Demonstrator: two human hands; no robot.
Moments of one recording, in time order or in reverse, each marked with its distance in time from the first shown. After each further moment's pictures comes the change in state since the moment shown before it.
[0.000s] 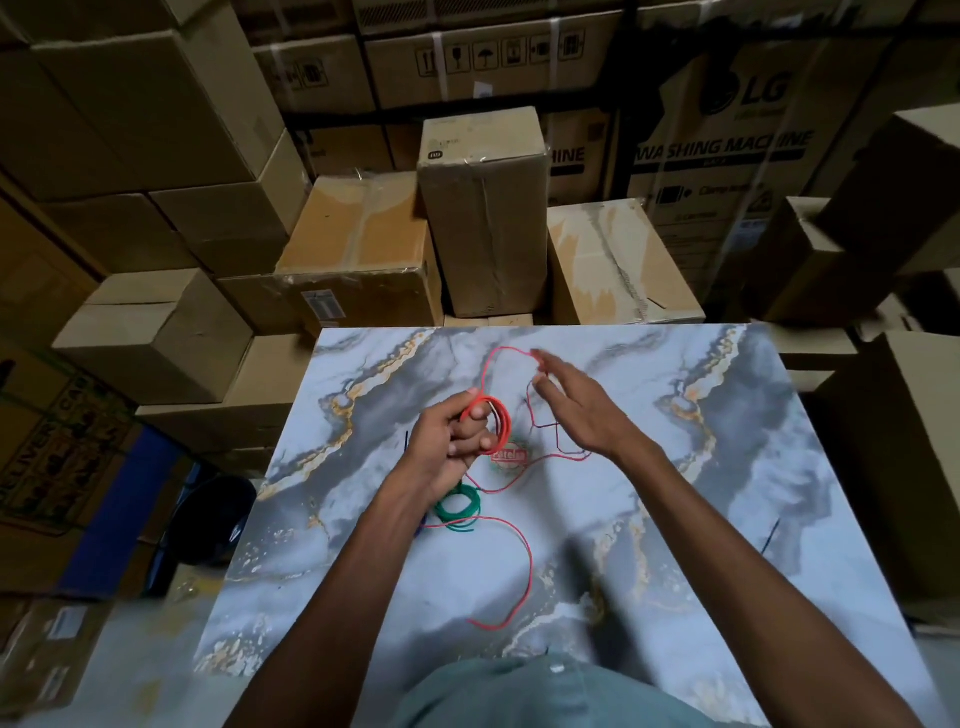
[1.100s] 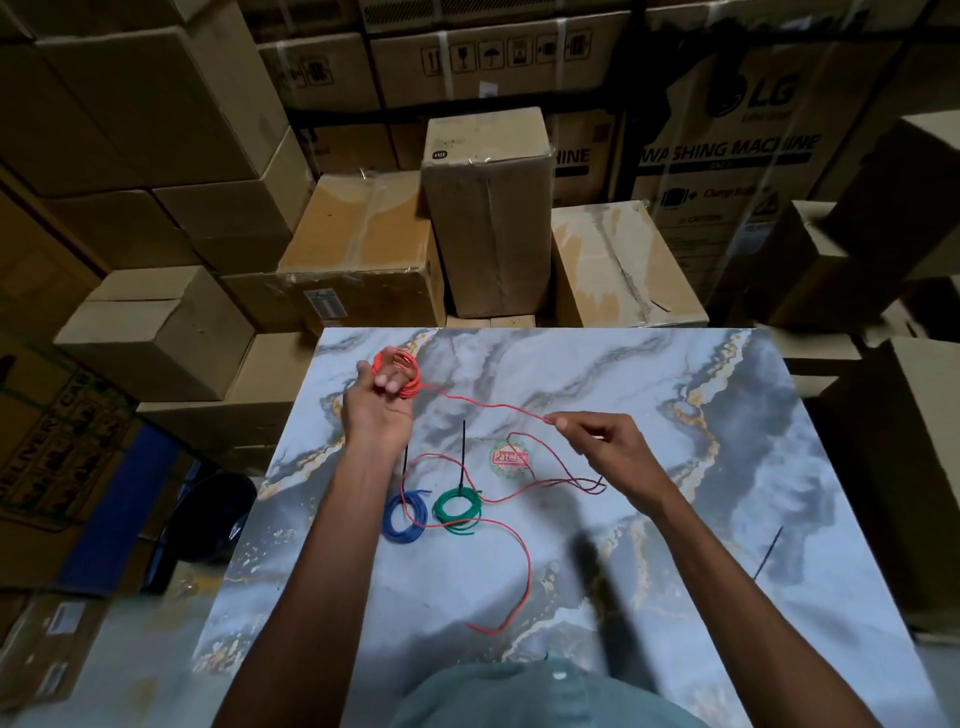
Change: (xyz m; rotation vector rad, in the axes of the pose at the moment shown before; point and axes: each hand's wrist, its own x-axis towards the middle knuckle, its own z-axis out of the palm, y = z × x) left_hand 0.023 0.054 -0.043 -0.564 0.284 0.417; right_hand -0.046 0.028 0.003 0.518 0.075 0.063
